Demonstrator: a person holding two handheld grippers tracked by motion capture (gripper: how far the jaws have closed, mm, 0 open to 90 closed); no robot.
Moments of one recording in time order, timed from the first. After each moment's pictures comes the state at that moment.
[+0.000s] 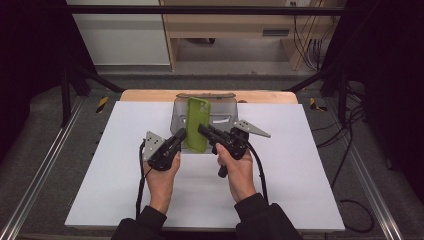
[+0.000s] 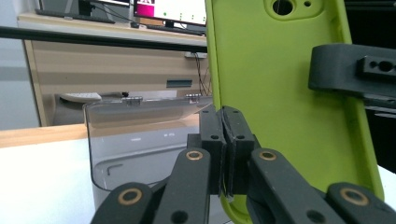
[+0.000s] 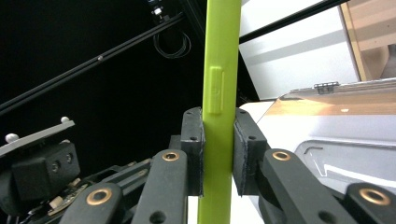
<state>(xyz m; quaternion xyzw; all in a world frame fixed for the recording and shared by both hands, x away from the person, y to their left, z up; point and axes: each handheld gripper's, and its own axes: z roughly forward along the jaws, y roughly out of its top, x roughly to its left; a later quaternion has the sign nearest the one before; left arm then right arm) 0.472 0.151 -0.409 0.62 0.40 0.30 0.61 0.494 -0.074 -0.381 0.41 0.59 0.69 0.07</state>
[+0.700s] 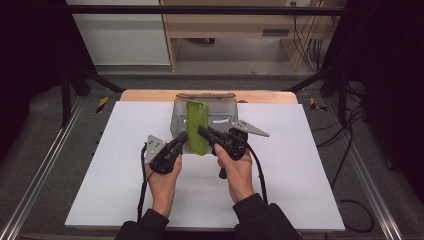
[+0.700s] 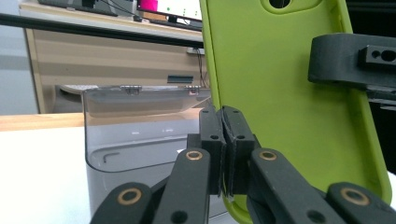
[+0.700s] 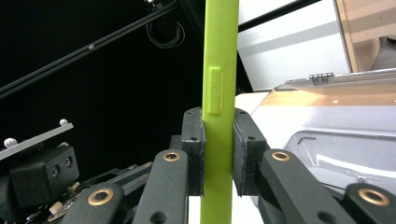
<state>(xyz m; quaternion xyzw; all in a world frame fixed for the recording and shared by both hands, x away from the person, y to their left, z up) 0.468 0.148 -0.418 0.61 0.41 0.29 0.61 0.492 -0.073 -0.379 0.42 0.61 0.67 0.07</state>
